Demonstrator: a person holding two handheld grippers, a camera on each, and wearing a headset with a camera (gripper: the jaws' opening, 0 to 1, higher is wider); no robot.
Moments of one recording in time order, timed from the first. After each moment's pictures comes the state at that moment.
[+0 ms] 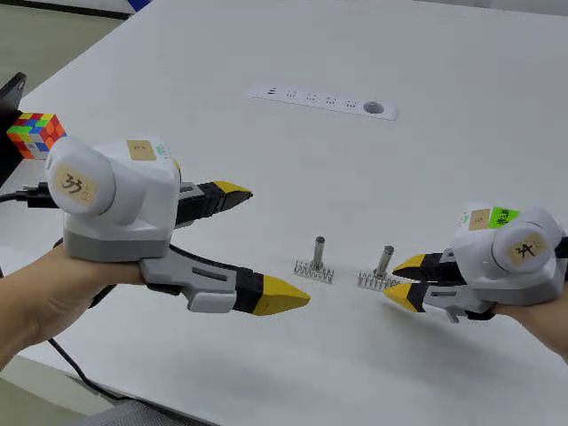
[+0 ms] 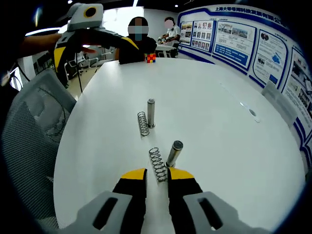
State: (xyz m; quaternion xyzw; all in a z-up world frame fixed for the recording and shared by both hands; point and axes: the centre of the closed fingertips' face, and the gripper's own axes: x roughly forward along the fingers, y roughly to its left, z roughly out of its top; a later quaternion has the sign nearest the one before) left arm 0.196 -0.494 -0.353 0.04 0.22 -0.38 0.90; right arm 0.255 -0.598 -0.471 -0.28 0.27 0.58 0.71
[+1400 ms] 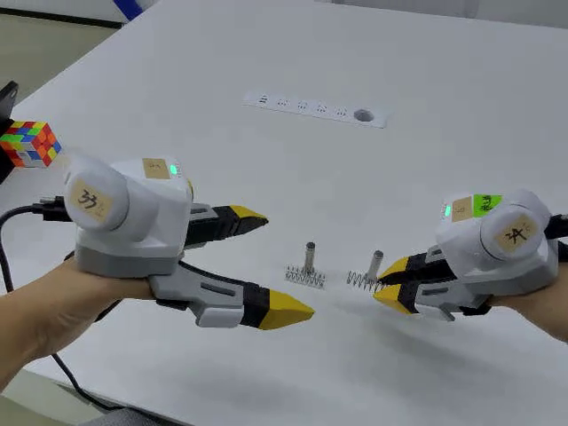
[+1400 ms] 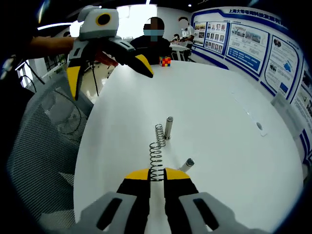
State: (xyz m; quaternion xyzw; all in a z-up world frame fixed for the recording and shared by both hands) left arm 0.186 -0.529 -0.355 0.02 0.22 -0.42 0.88; right arm 0.227 -0.593 -0.425 -0.29 0.27 0.63 0.67
